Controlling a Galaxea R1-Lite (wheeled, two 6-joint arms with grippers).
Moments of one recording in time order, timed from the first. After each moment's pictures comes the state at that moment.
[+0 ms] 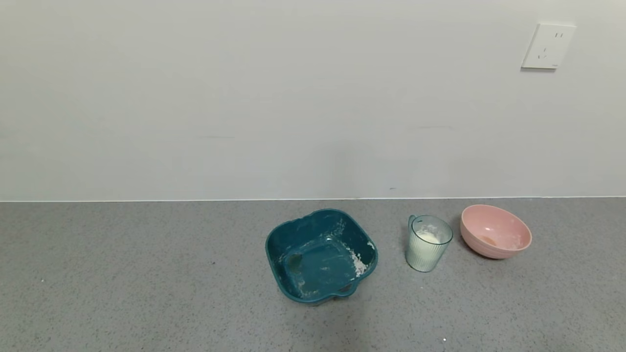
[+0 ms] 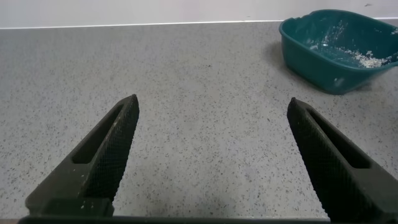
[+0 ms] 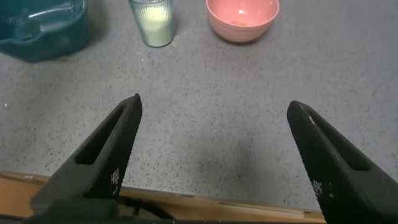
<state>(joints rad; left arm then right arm) 0.00 0.00 -0.01 0.03 0.00 0.01 0.03 0.40 -0.38 0.25 0.06 -0.01</state>
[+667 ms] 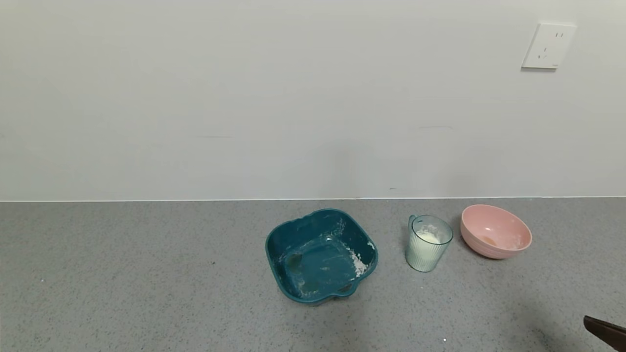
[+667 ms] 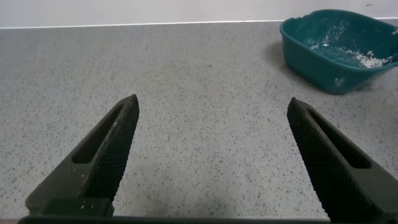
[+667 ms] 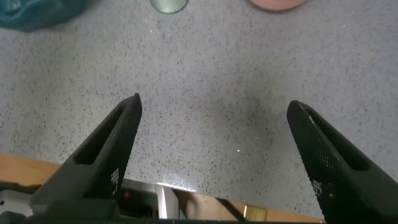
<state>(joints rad) 0.00 0.00 -0.01 0.03 0.00 0.01 0.06 0.92 -0.58 0.25 0.11 -0.01</state>
